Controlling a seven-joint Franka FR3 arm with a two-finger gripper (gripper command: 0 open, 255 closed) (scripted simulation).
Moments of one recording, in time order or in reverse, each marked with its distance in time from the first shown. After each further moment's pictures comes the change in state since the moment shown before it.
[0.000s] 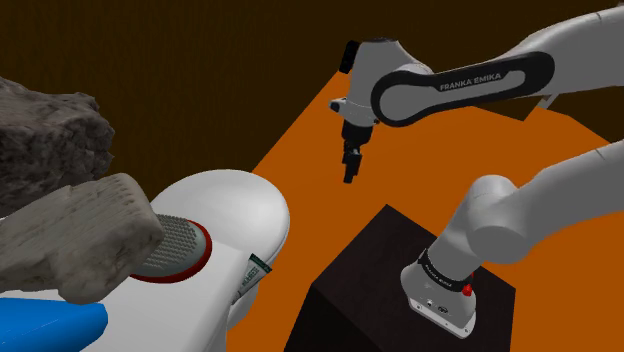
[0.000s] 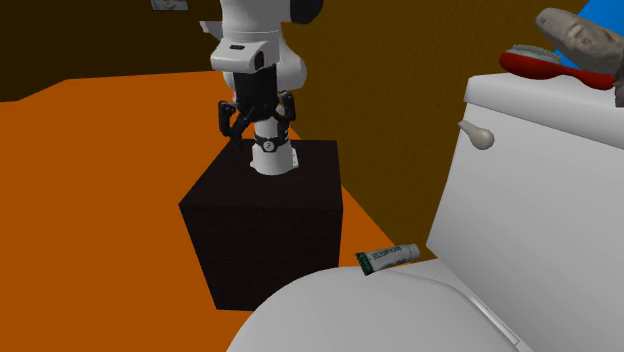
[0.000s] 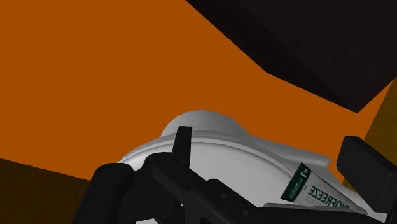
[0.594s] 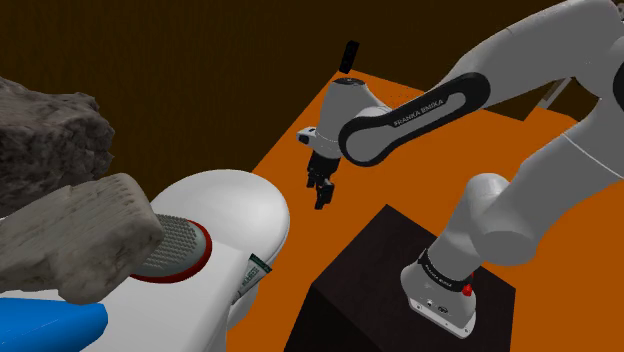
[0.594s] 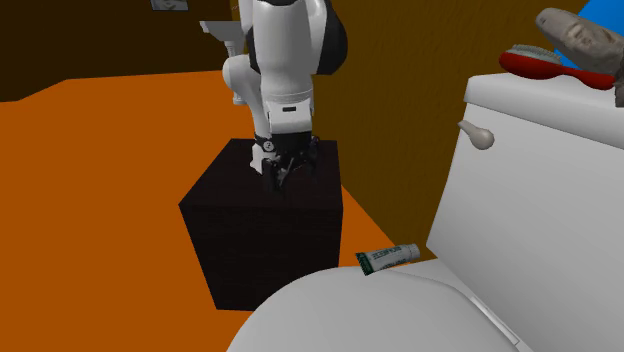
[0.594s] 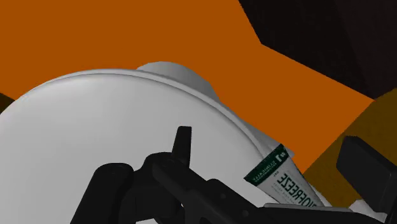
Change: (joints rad) arm 0.131 0.269 0.001 -0.029 0.095 0.380 -0.237
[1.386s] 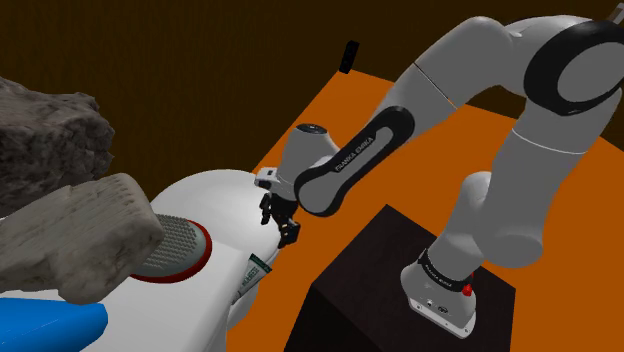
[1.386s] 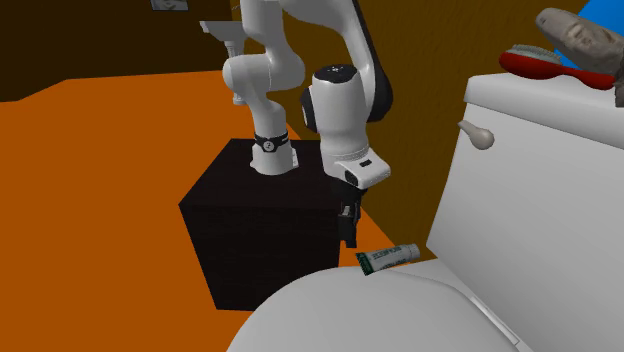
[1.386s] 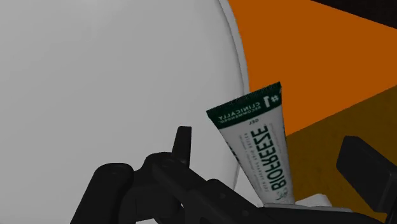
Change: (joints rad) arm 0.136 0.394 0.104 0.124 0.264 0.368 -0.427
